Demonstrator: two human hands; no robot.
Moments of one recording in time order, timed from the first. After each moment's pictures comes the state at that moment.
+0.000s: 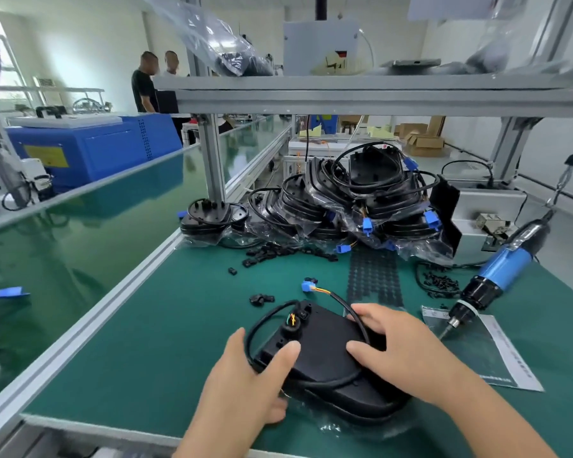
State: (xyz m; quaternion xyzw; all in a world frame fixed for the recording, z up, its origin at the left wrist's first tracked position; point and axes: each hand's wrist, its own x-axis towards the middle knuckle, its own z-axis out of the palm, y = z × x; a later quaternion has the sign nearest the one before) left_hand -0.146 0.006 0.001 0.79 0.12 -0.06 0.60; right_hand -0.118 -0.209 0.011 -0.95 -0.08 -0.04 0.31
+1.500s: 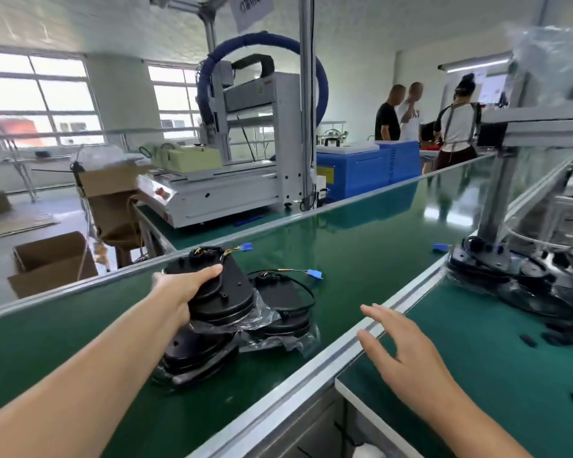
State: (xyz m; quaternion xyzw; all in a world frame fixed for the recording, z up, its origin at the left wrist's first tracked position) left_hand -0.200 0.422 0.059 0.52 0.46 0.32 0.64; right_hand -0.075 0.112 -0.001 -0.82 -0.41 -0.04 0.41
